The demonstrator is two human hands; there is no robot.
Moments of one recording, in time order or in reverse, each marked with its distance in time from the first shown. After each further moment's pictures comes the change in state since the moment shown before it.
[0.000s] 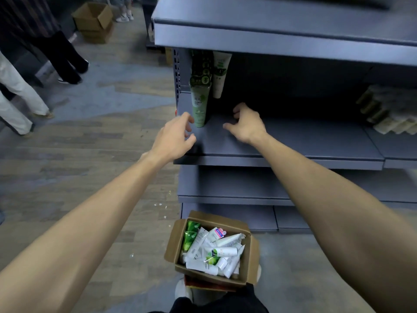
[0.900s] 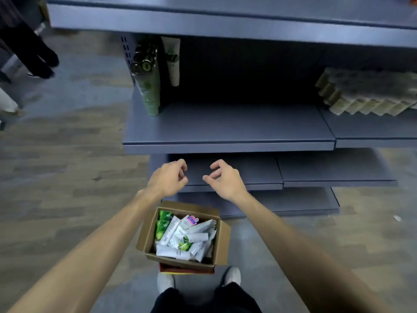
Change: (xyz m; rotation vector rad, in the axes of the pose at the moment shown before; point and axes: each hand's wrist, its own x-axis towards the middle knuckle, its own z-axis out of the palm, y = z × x) left_hand -0.077 0.070 0.127 0.063 -0.375 -0.083; right_hand -0.140 0.143 0.030 0.227 -0.200 0.147
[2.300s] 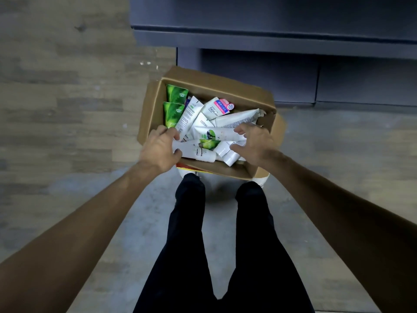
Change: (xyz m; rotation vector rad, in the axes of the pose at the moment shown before) left_hand -0.087 -0.201 0.292 0.012 -0.338 -0.498; right_hand 0.023 0.247 0.255 -0.302 -0.444 0.145
